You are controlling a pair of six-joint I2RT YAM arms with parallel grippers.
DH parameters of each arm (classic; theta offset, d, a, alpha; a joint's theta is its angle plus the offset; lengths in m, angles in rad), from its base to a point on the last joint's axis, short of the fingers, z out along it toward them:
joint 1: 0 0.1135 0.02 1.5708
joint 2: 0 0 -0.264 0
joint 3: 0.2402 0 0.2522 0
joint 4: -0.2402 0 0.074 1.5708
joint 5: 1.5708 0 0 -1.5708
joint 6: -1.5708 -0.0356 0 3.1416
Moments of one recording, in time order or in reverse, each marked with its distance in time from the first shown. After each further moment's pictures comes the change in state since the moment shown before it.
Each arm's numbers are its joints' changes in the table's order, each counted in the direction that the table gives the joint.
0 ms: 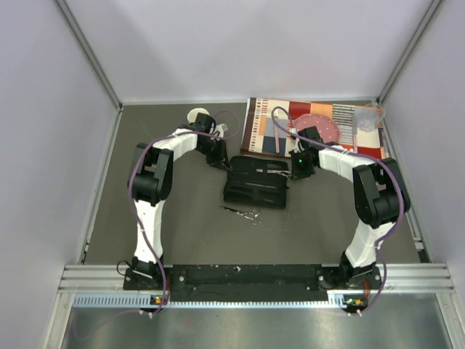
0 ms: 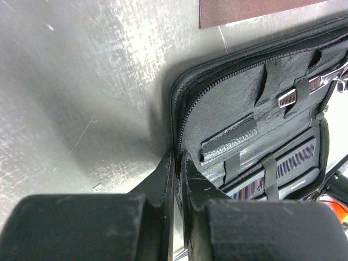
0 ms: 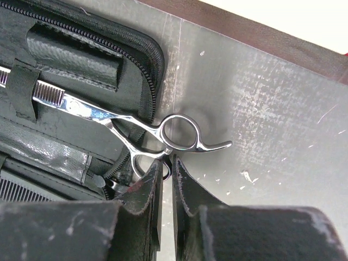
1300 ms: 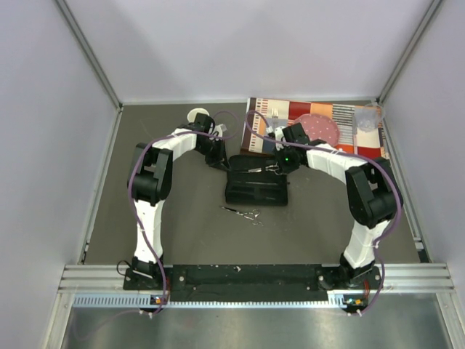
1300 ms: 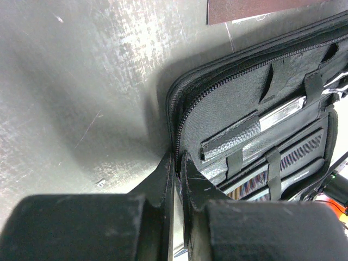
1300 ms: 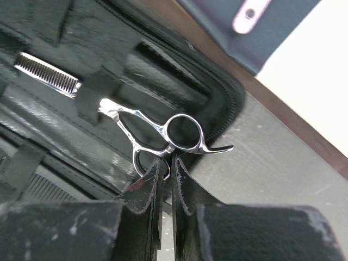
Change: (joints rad) left arm 0.001 0.000 0.000 -0.011 0.003 0.007; right arm 0.116 -0.023 0.083 0.047 0.020 0.255
